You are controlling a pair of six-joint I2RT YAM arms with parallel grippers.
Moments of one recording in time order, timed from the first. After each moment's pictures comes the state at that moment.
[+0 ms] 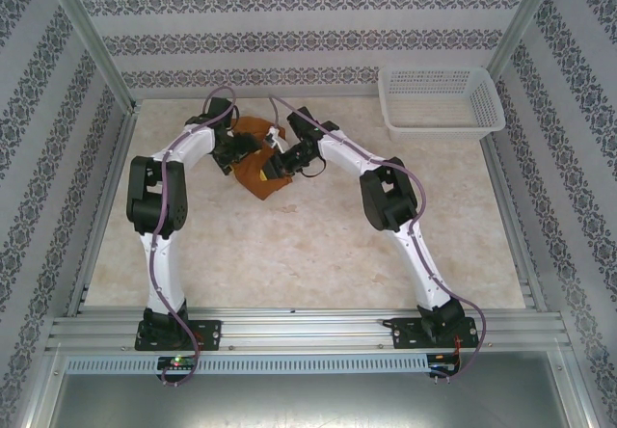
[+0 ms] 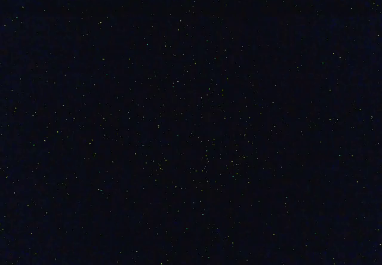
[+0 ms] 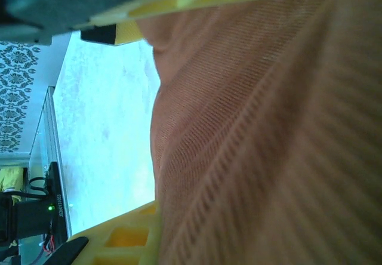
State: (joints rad) left arm -0.11 2.16 1.69 -0.70 0.24 -0.78; right arm 0.54 2.54 2.18 -0.76 -0.91 0.11
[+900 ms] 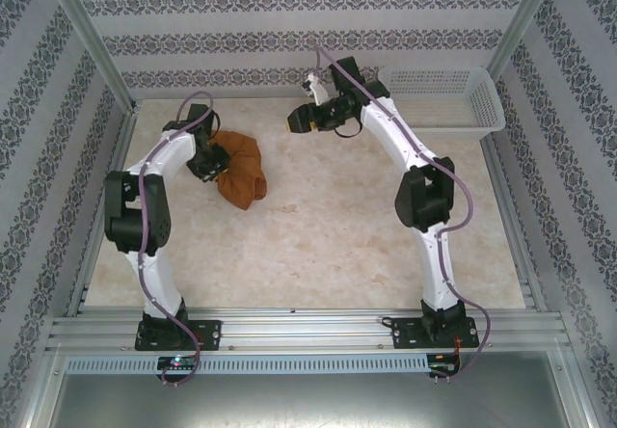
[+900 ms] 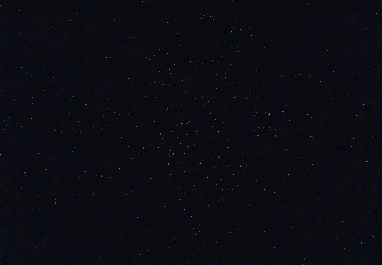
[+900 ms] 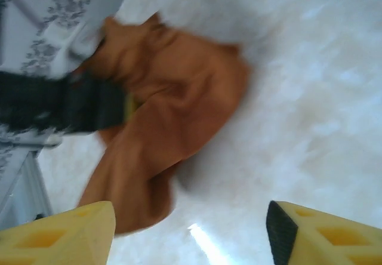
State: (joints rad) left arm -0.05 1.90 1.48 -0.87 0.10 -0.79; right arm 0.38 2.34 2.34 -0.91 -0.72 0.13
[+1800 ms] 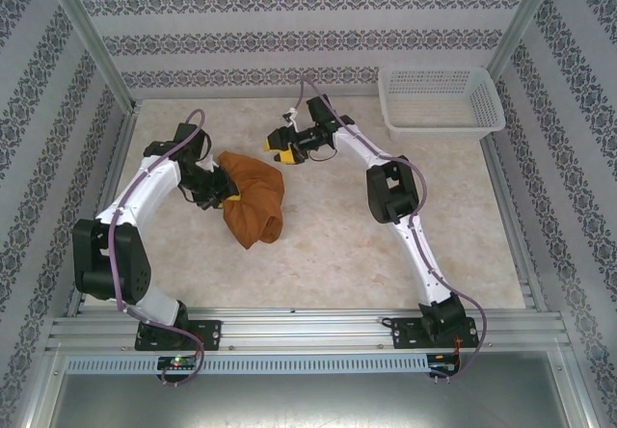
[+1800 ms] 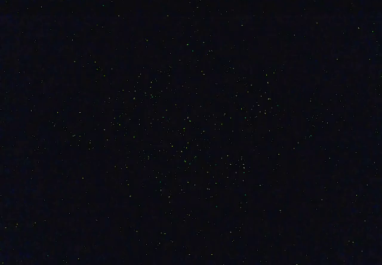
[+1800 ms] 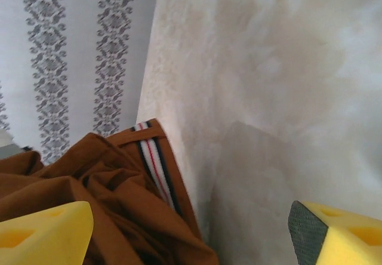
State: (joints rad) left arm -0.08 1.56 1.24 -1.02 0.51 -0.60; right arm 0.43 2.70 2.37 -0.56 -1.16 0.50
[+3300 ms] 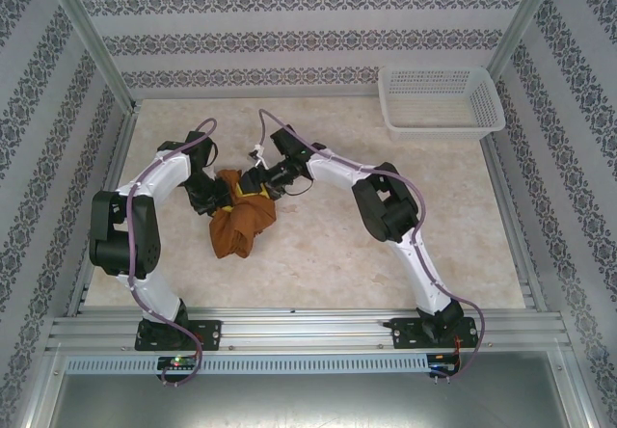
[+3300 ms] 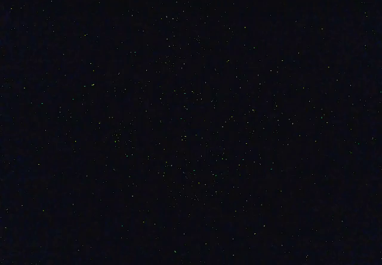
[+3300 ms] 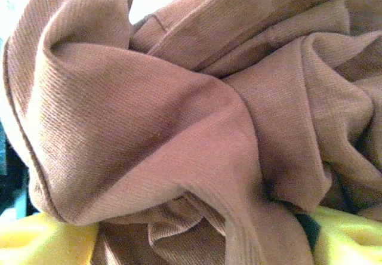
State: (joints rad) left arm -0.07 1.74 1.25 -1.04 0.31 -0.53; right arm 0.67 2.42 1.90 -0.42 -1.05 0.52
